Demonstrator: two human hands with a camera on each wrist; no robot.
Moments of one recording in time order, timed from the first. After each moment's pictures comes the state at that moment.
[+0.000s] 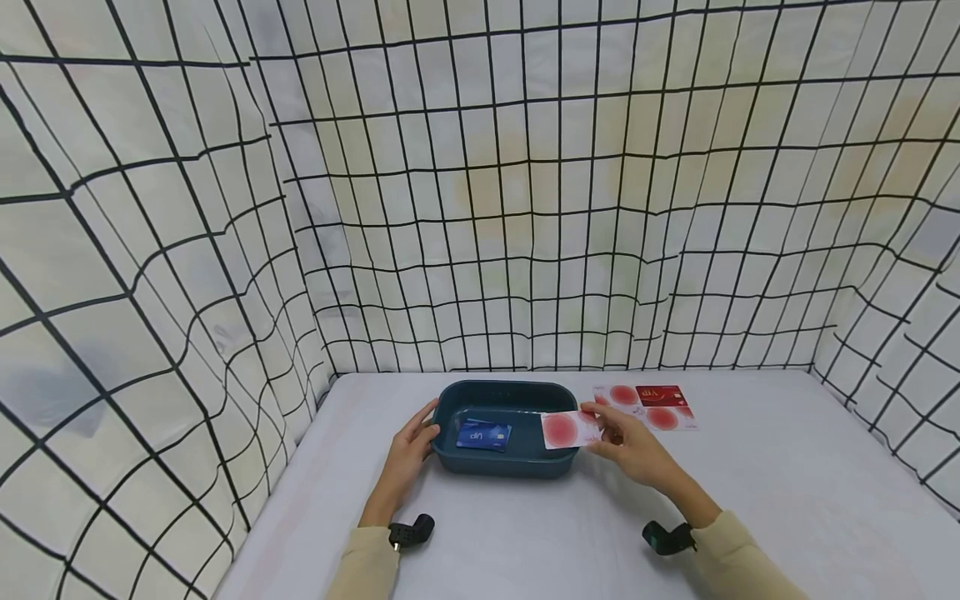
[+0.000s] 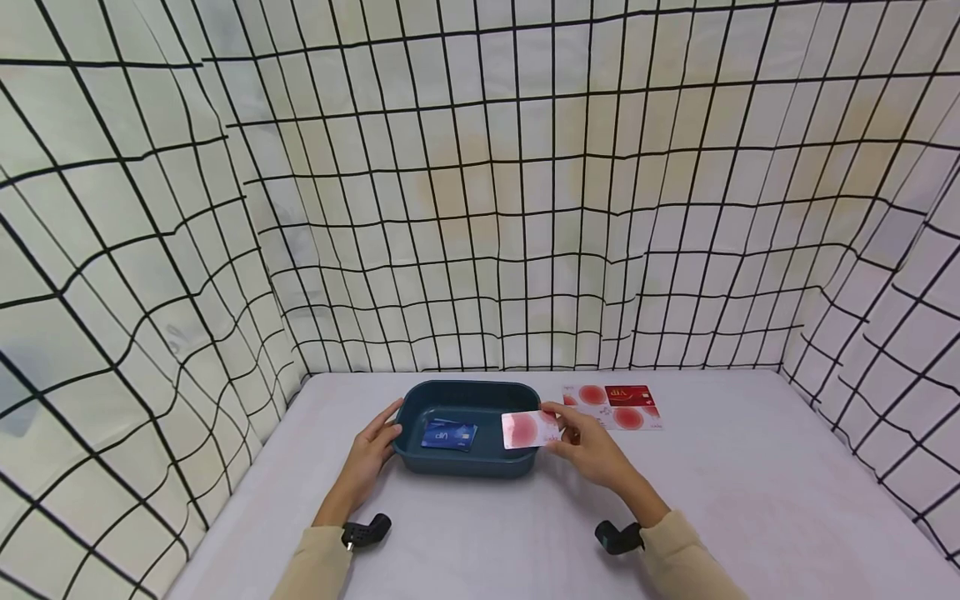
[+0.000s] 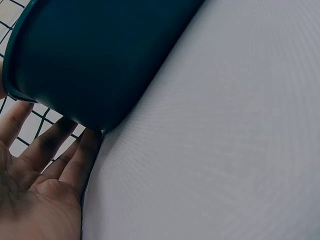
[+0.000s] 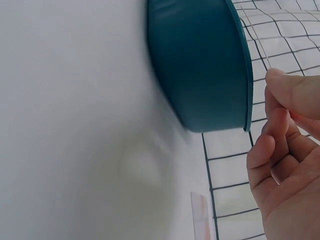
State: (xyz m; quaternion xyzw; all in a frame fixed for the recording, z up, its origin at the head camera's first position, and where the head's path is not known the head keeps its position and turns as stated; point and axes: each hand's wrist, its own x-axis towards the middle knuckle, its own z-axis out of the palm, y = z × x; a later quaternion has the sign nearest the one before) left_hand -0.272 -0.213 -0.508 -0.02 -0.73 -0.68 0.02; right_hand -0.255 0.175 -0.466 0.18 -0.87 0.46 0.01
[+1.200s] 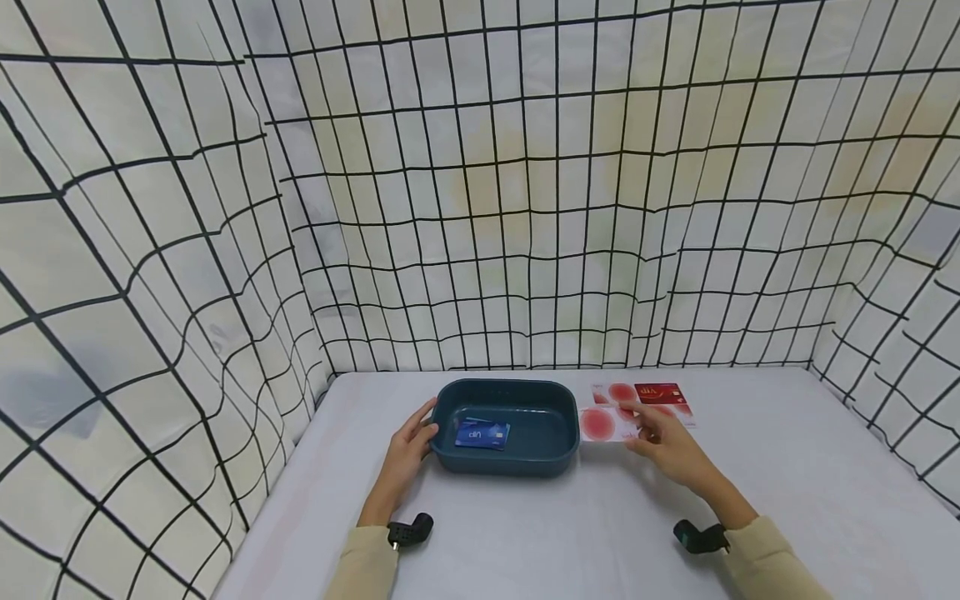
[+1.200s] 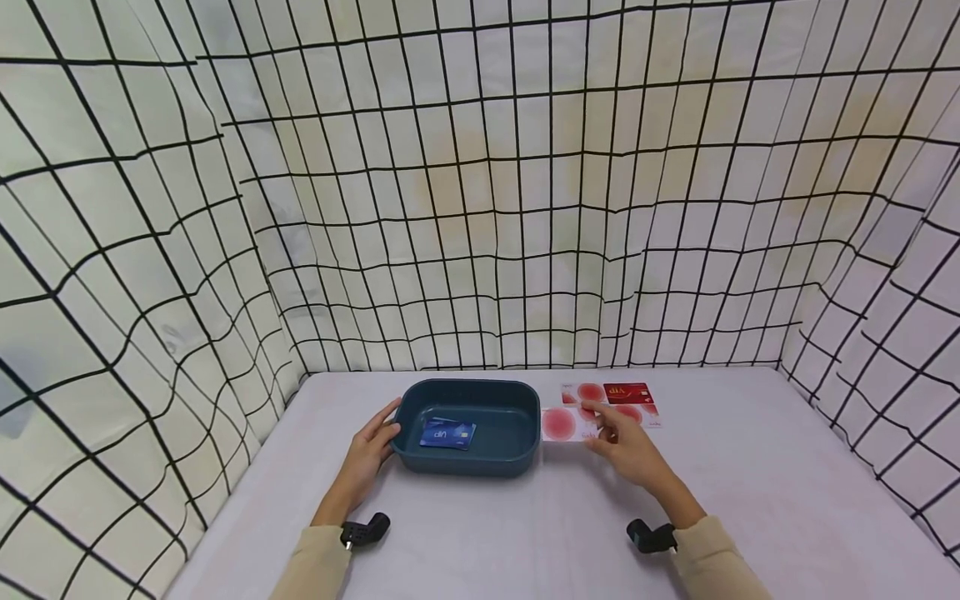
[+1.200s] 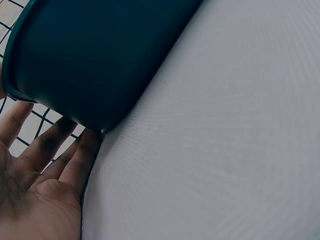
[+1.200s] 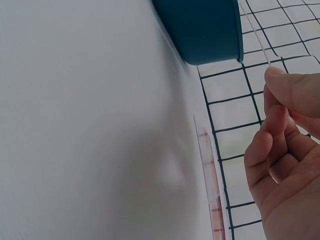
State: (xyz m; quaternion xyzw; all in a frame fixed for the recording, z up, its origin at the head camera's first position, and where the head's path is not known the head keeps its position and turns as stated) left_hand -0.272 -0.214 -0.508 -0.02 -0.74 -0.68 0.01; right_hand -0.253 0.228 -0.477 0.12 -0.89 0.44 0.04
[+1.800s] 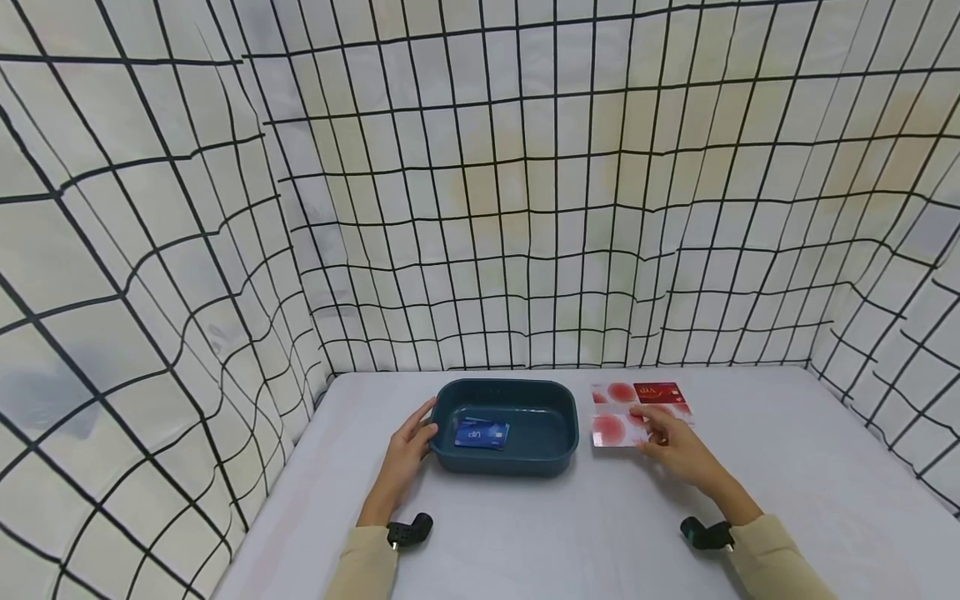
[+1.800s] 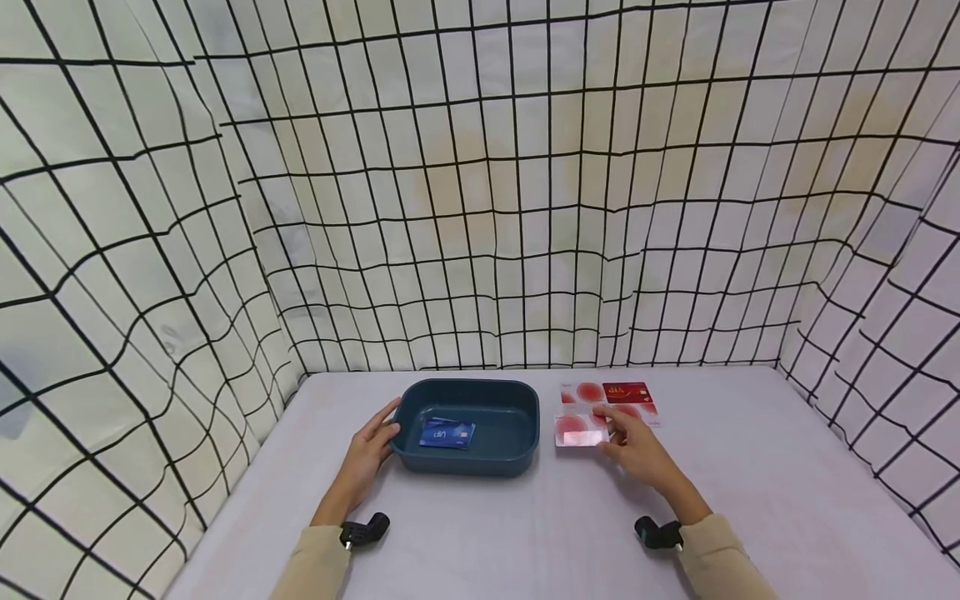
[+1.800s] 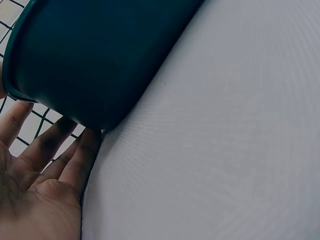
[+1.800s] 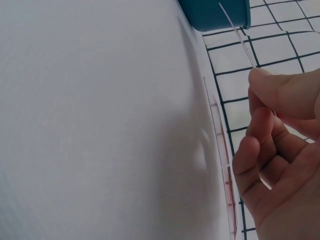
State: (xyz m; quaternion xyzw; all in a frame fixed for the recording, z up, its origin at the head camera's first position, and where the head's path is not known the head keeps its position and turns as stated) left_hand -0.273 -0.213 -0.508 -0.01 -0.73 -0.68 0.01; right_hand -0.261 0.248 -0.489 0.12 -0.89 0.44 0.01
